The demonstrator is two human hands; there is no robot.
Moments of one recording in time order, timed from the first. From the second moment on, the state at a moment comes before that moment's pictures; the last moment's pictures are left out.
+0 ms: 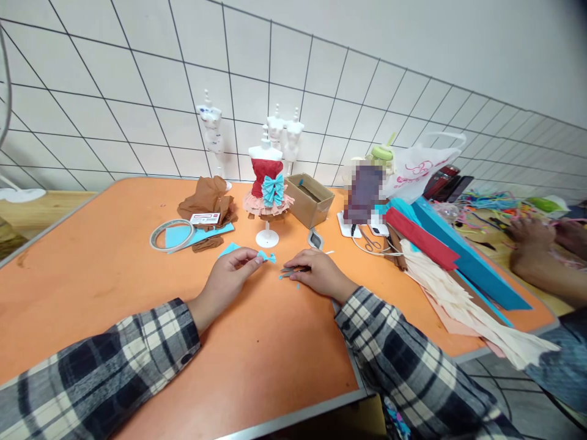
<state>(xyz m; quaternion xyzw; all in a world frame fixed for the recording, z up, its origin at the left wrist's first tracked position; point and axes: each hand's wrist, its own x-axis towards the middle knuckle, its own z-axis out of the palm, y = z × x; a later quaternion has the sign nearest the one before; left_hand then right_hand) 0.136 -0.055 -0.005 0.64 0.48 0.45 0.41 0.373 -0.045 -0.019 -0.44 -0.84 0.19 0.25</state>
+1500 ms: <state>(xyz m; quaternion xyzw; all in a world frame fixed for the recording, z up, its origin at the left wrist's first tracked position) 0.112 -0.059 -0.011 0.52 0.56 0.51 0.40 0.320 -0.031 -0.009 -0.48 -0.86 0.04 0.17</state>
